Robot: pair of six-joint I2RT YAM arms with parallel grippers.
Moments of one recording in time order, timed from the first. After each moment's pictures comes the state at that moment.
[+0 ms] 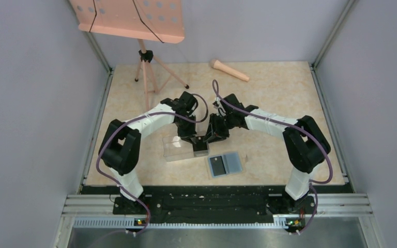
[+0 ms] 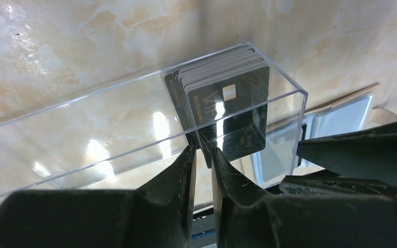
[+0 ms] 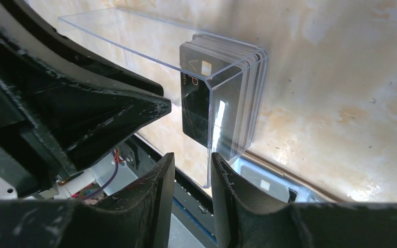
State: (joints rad) left arm -0.56 1.76 1.27 -0.80 0.19 -0.58; right arm 0.64 1.78 1.17 -0.37 -0.53 0.69
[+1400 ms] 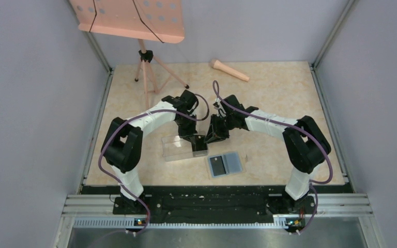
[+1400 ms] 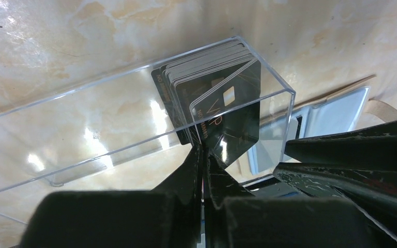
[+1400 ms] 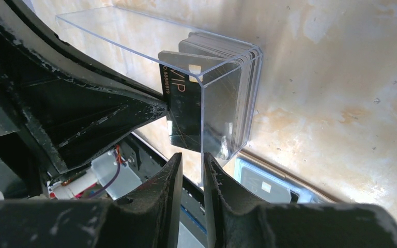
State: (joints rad) left arm -0.55 1.81 1.32 -0.85 0.23 -0.57; right arm 0.65 1.77 1.14 -0.33 -0.54 0.71
